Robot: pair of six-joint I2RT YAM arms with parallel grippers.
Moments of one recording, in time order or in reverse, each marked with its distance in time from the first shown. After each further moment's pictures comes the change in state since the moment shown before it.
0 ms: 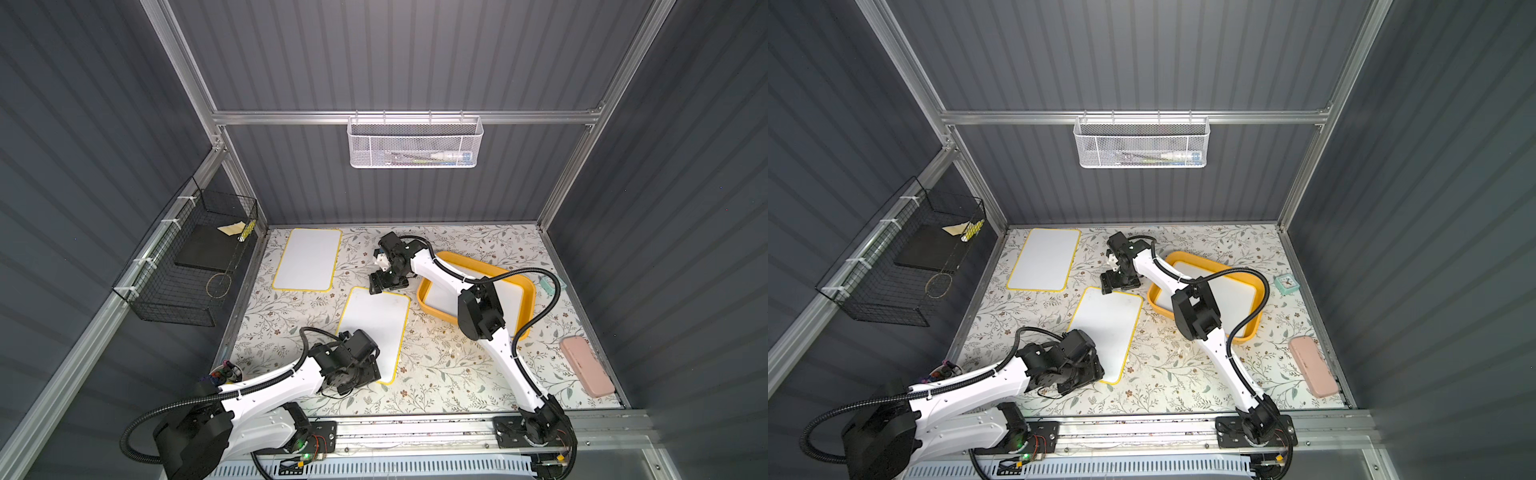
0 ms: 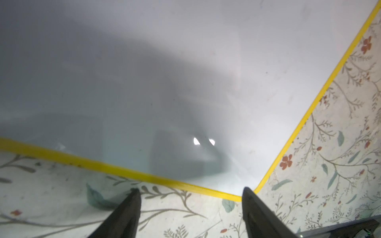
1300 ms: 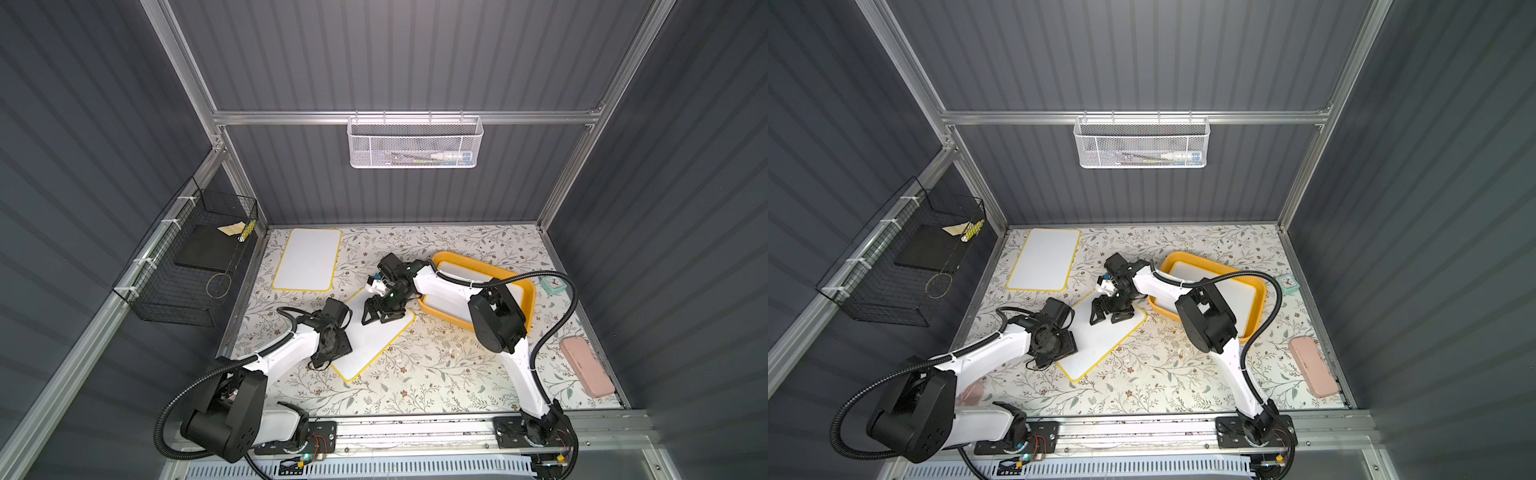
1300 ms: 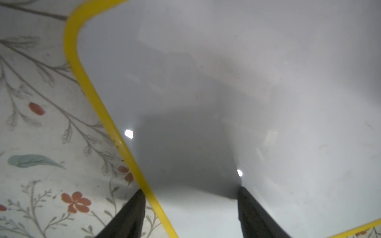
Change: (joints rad) left arm 0.448 0.179 0.135 -0.115 -0.103 0.362; right arm 0.078 -0.307 -0.528 0.190 -0.269 0.101
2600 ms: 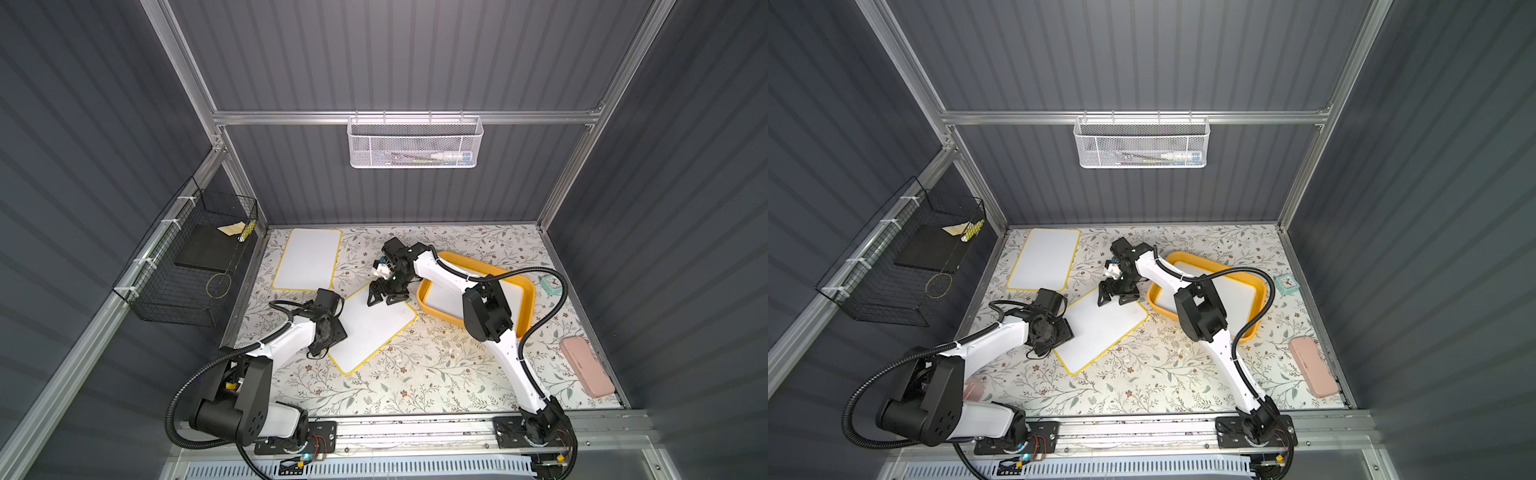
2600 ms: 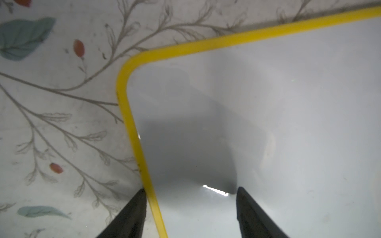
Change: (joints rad) left arm 0.139 0.069 0.044 0.120 0.000 0.010; right arm -0.085 0.188 0.338 -0.203 0.071 -0.061
